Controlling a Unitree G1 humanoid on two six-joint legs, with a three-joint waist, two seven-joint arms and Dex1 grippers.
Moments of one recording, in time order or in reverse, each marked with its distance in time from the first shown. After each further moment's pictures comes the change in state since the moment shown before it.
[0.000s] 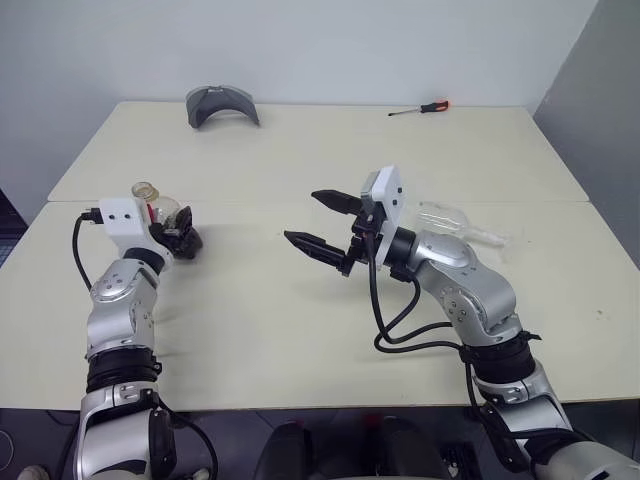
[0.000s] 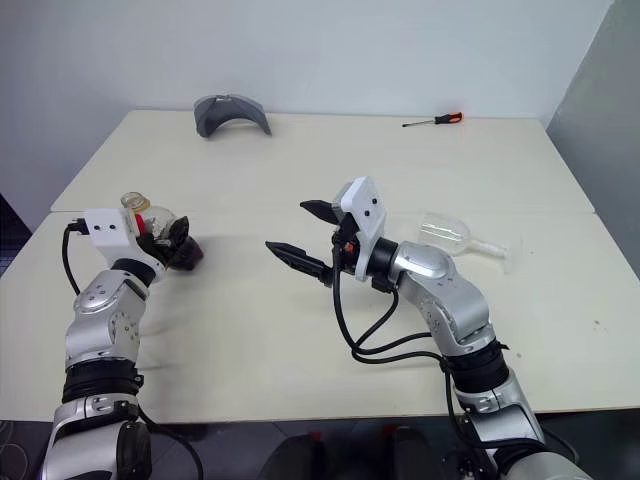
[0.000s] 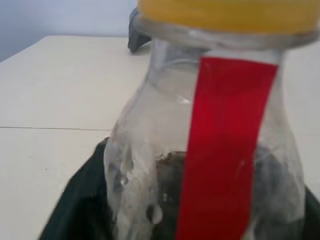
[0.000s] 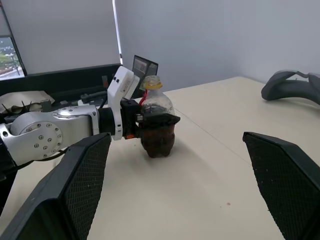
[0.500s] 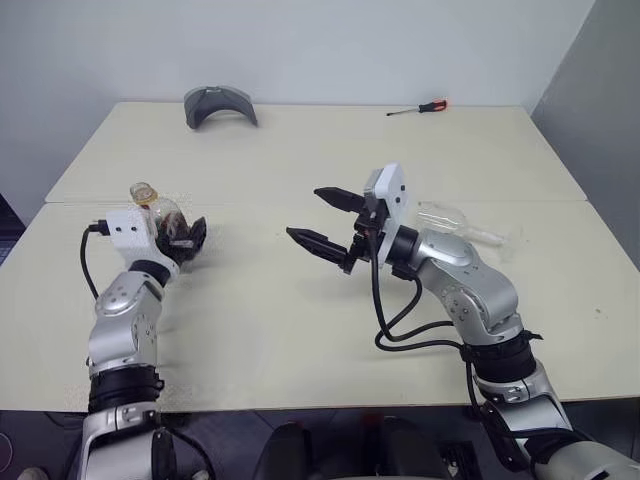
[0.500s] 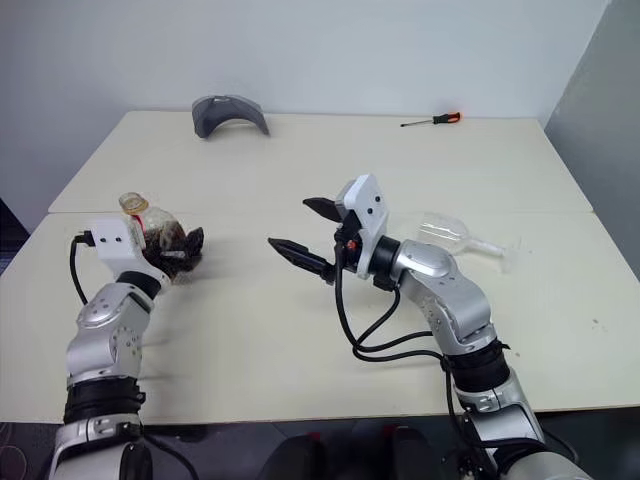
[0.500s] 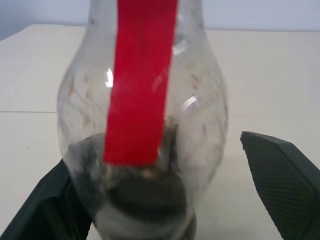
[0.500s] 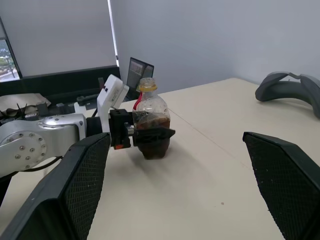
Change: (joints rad) left arm 0.154 -0.047 0.000 -0.233 -0.022 0.092 0.027; right arm -0.002 0.002 -0.012 0.000 0.001 0.001 -0.007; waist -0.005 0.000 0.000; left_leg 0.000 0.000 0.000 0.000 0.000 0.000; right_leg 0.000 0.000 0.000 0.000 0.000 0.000
